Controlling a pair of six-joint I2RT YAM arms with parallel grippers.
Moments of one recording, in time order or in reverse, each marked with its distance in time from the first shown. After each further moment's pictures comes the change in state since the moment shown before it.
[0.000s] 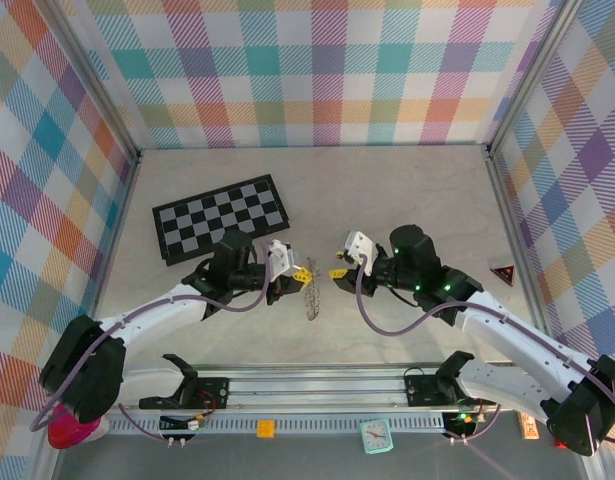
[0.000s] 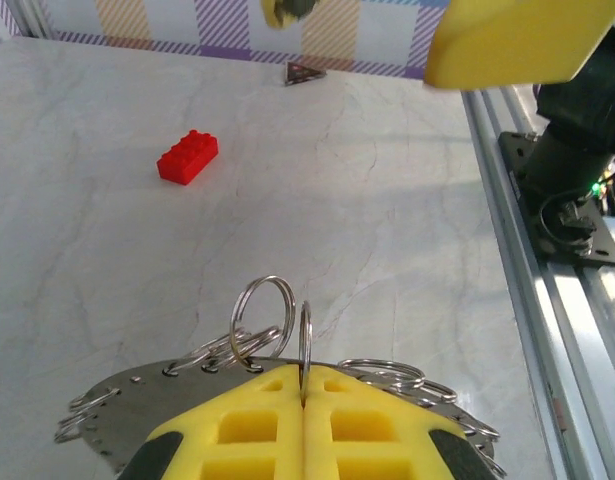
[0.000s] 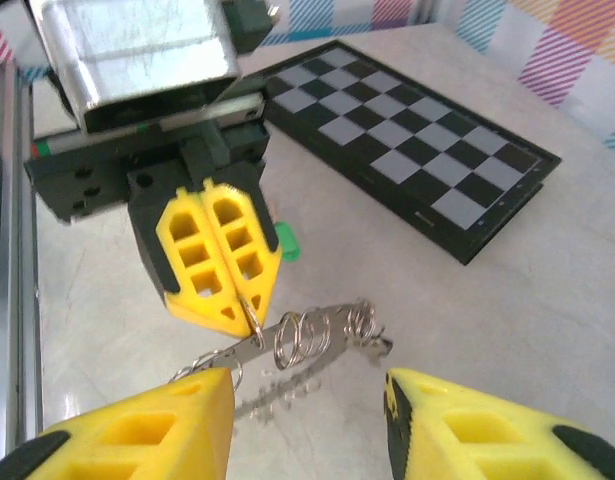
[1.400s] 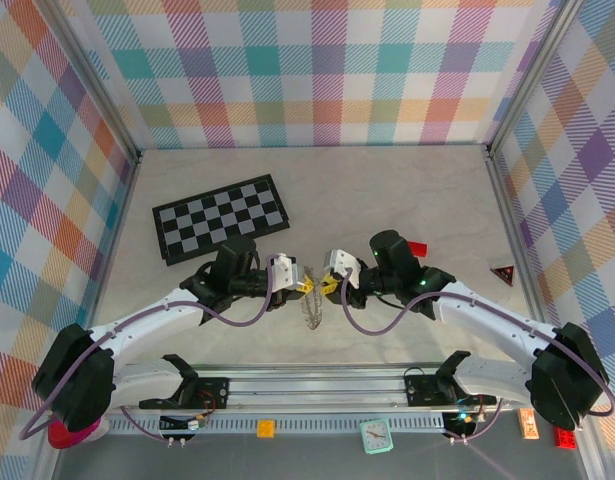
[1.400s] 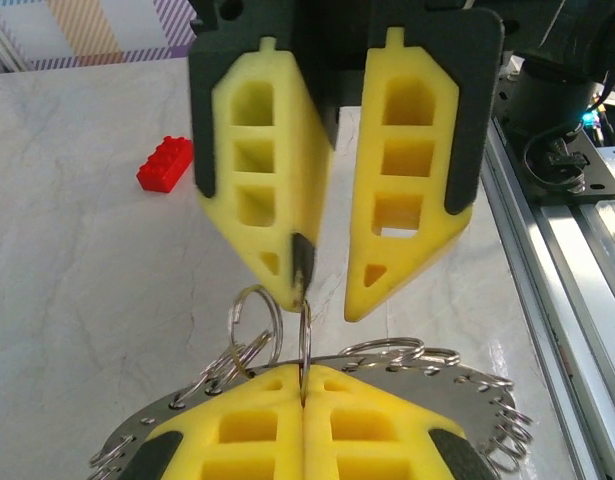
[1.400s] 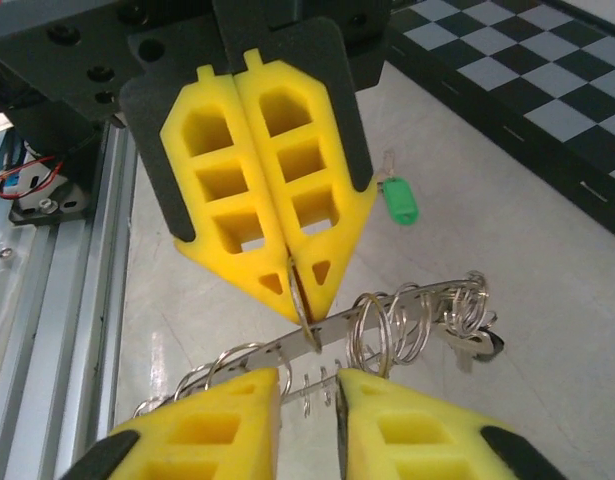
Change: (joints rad) left arm -0.050 -0.052 0.009 -0.101 -0.032 0.168; right arm 0.003 0.165 -0.073 0.108 -0.214 -0.073
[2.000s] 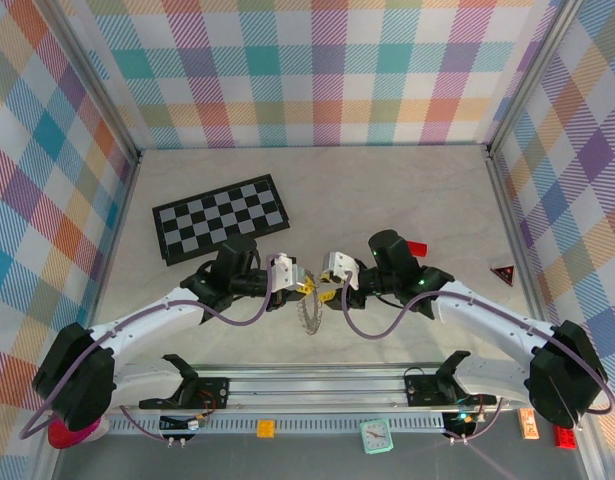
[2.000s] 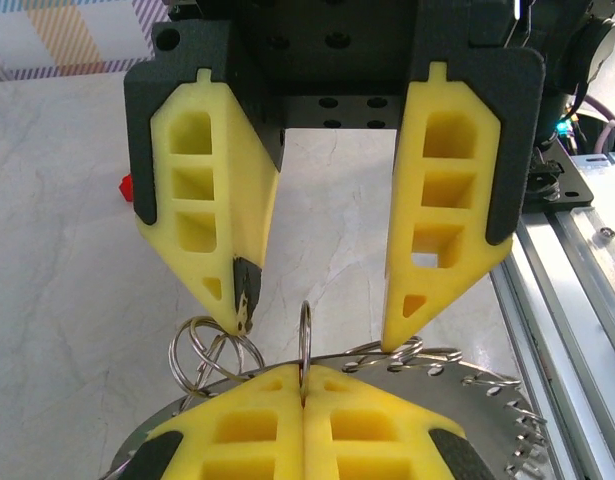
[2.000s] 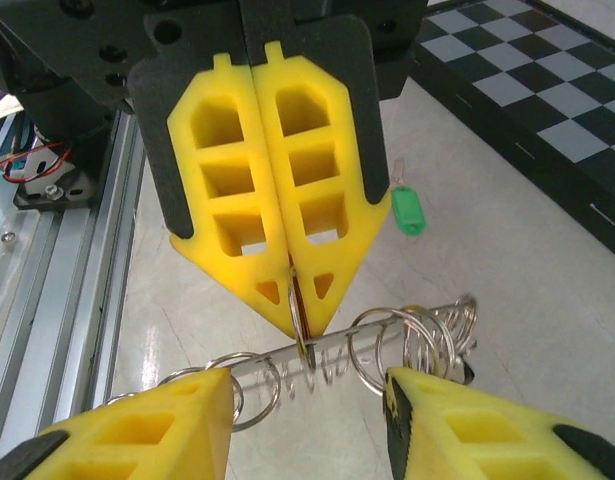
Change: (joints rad) left arm -0.001 0.006 0.011 -0.013 0.039 0.000; right arm 0.000 0.015 0.000 -0.001 -0.026 -0.067
